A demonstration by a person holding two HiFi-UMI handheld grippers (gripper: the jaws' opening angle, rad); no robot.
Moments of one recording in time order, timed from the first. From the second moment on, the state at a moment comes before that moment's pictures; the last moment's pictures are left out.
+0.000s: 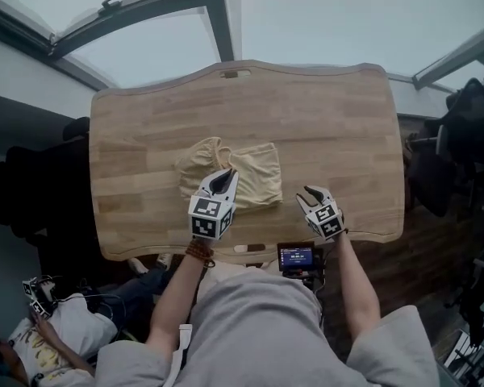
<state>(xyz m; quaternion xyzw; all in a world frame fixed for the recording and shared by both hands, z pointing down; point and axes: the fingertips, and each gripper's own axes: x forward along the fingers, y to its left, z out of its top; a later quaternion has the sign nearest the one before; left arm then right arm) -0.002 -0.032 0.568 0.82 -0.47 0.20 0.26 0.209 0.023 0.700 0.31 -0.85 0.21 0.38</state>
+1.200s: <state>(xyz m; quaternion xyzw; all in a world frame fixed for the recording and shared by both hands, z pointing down) 0.005 0.076 0.713 0.81 -0.37 0.43 0.16 0.017 -0.129 0.704 0.15 -0.80 0.45 0.36</state>
